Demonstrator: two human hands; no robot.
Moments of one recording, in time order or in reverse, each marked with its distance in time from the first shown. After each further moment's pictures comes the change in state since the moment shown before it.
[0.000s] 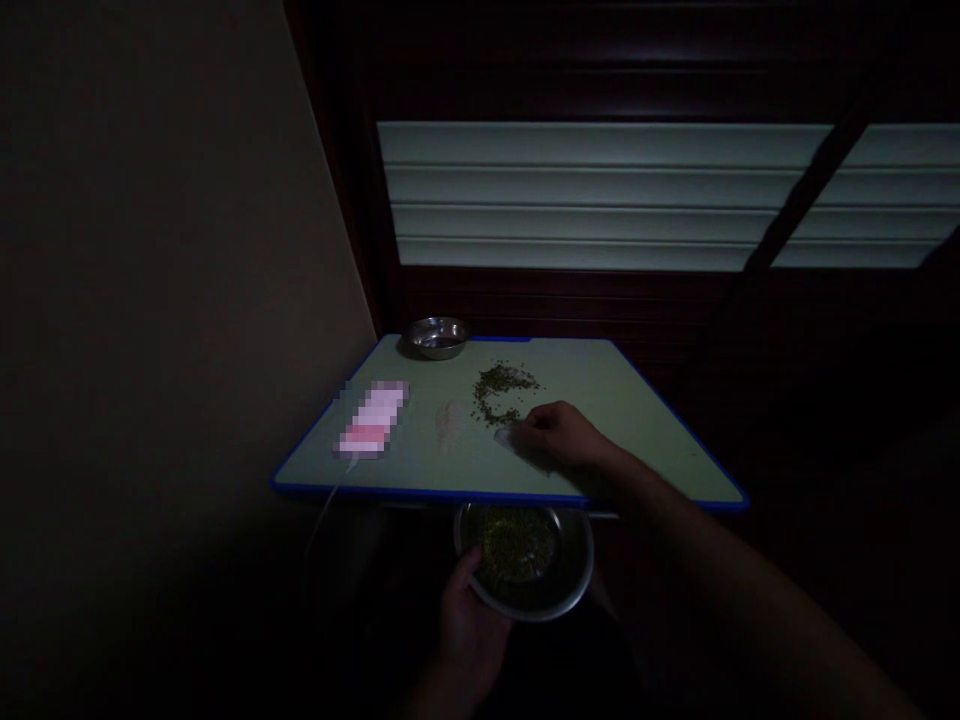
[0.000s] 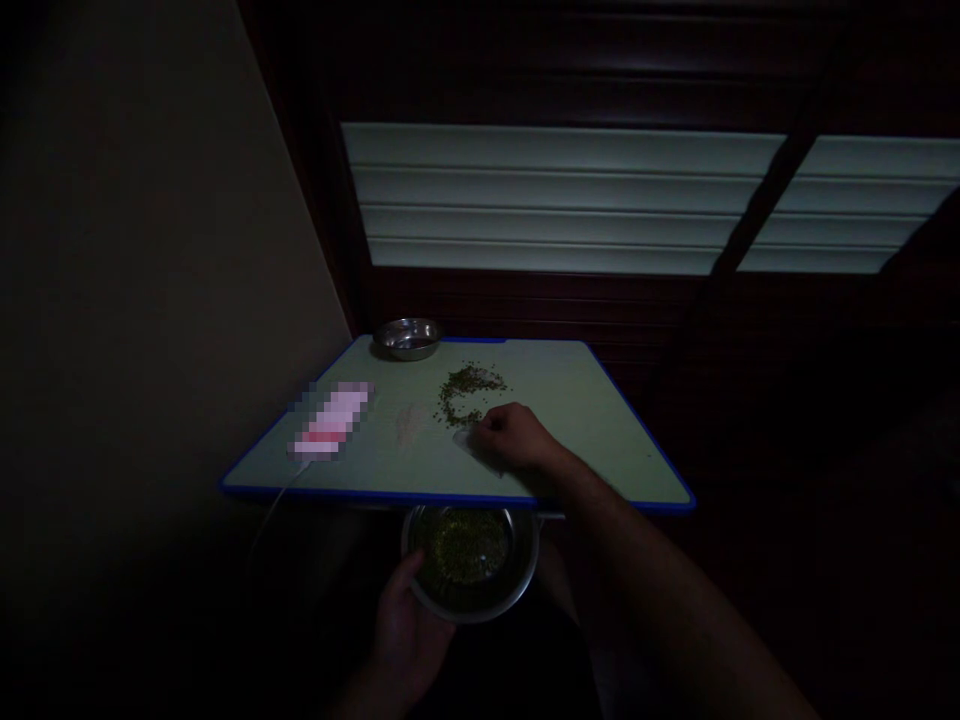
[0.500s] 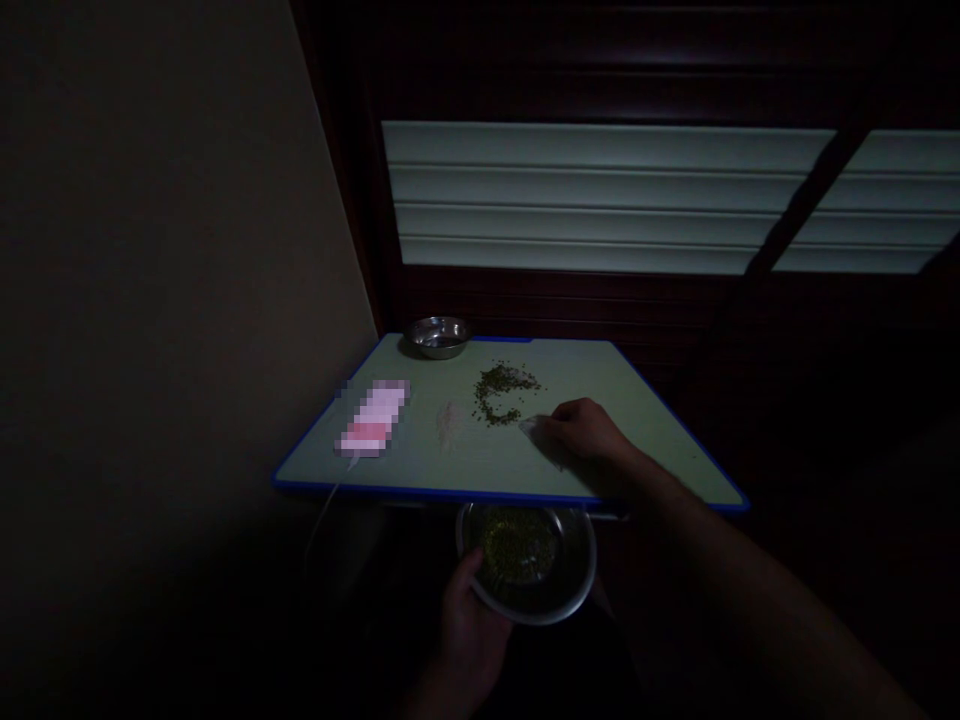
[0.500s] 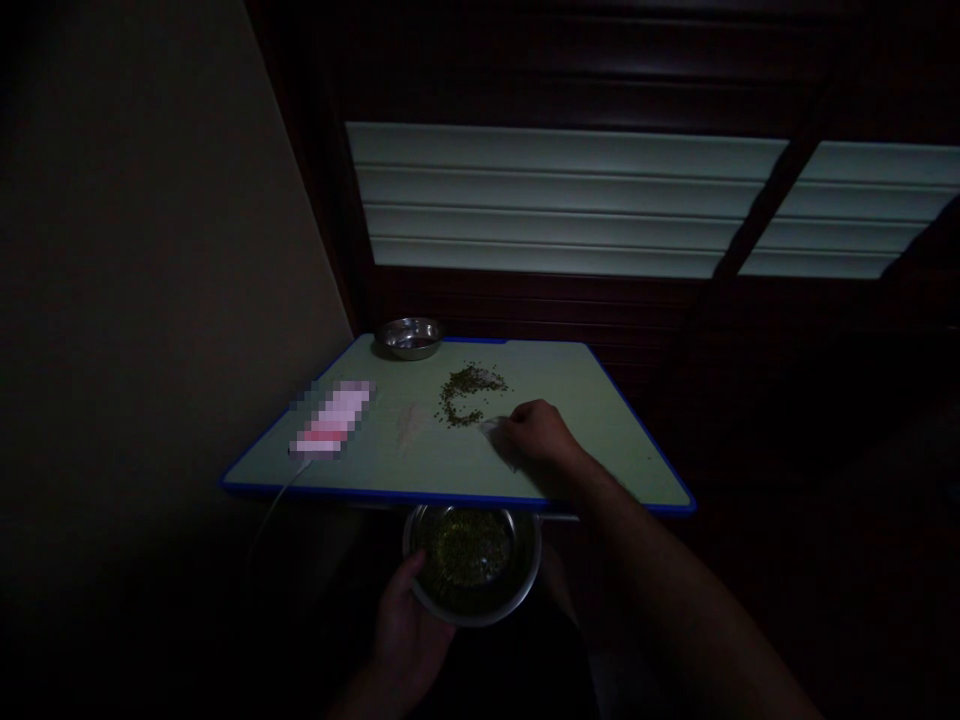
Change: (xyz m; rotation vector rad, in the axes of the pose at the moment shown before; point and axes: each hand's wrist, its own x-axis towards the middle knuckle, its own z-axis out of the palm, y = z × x) left_hand -0.004 -0.001 0.001 0.026 0.057 -0.006; right_hand -0.005 -0.002 -0.023 -0.272 0.183 0.208
